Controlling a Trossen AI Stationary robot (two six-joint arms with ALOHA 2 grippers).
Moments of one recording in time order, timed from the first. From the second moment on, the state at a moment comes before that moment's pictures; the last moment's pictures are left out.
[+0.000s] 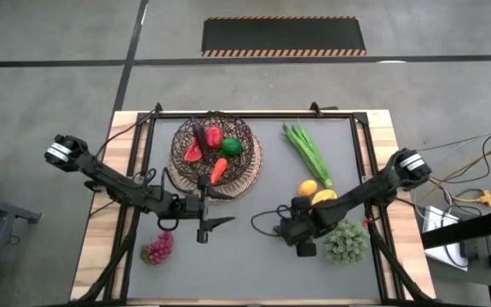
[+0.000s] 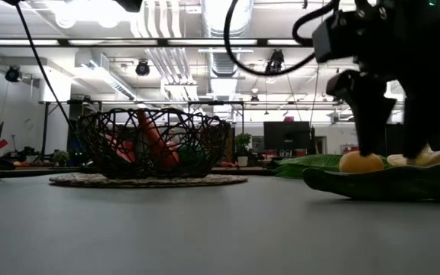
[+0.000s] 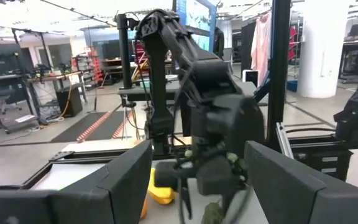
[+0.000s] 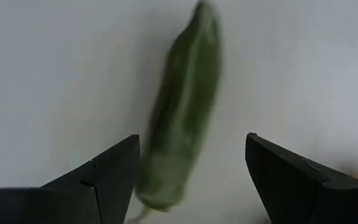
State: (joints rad) left arm -0.45 1.26 0.65 0.74 -0.46 0.09; right arm 0.45 1.74 1.14 -0.79 0.09 0.37
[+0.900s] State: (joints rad) left arm -0.45 1.26 0.65 0.72 -0.46 0.12; right arm 0.46 1.85 1.17 -0.68 0.09 0.34
